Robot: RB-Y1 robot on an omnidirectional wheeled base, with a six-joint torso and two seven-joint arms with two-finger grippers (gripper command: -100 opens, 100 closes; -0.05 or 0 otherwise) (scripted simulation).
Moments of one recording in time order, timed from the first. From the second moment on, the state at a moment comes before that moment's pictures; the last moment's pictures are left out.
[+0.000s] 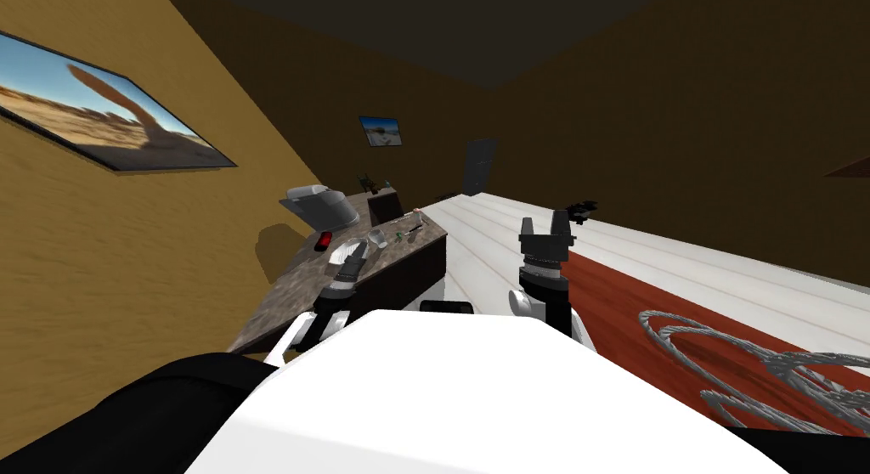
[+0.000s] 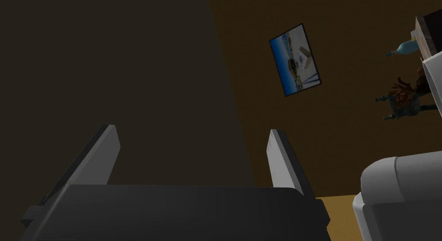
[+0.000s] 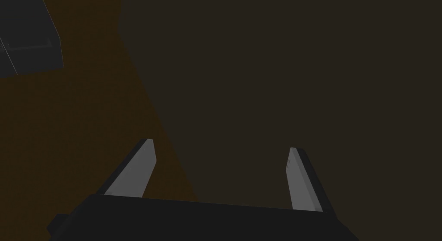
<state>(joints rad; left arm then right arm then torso) 0.67 0.40 0.28 -2.08 -0.25 -0.59 0.14 0.51 0.05 -0.06 -2.28 0.11 -0.59 -0.16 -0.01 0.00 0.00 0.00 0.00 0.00</state>
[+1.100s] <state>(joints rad) 0.82 0.62 0.46 -1.81 -0.42 -0.72 0.34 0.51 0.05 -0.06 -2.28 0.11 -0.59 -0.16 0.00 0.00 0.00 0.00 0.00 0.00</state>
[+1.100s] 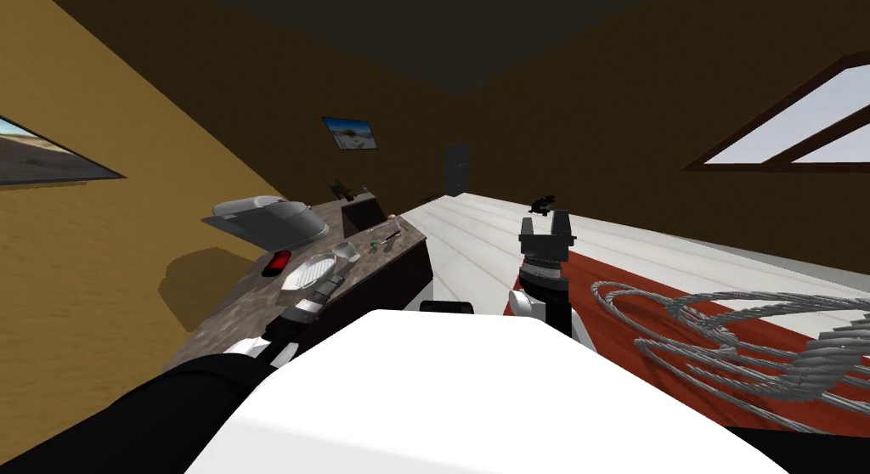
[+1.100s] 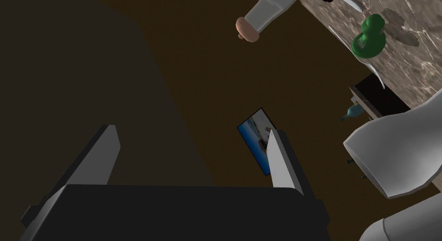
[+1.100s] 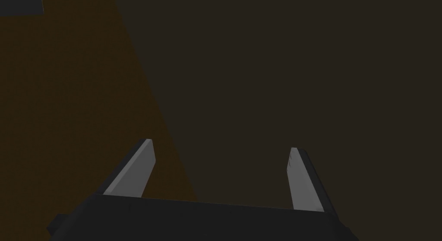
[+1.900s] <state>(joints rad) 0.93 0.76 0.53 -1.61 -0.55 -0.78 0.52 0.51 0.05 -0.06 -2.28 0.11 -0.59 -0.16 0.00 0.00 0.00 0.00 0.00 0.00</state>
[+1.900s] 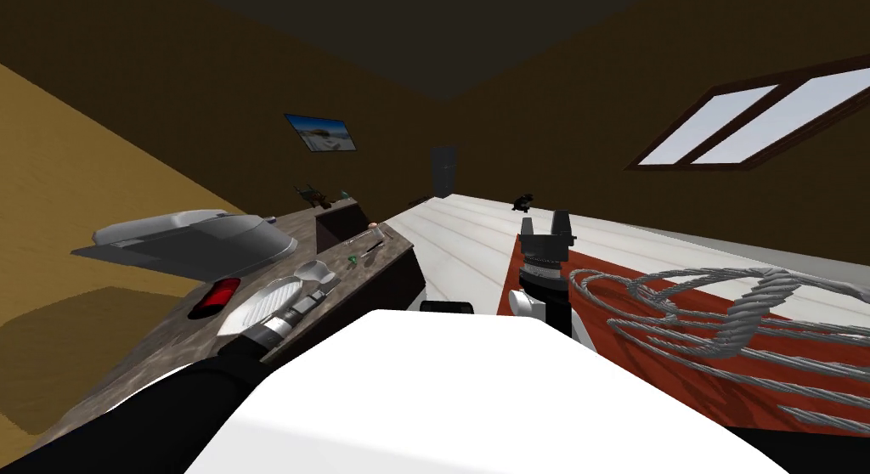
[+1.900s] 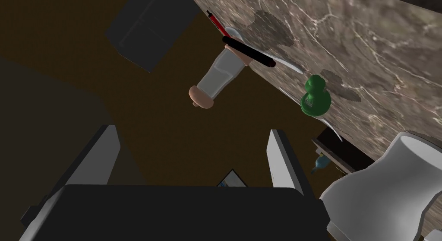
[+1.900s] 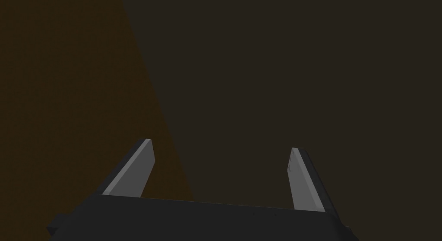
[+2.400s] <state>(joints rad) 0.98 0.82 0.55 -1.49 -0.62 -0.83 0.61 0.51 0.05 -0.06 -2.28 0.11 -0.59 -0.16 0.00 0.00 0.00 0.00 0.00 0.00</state>
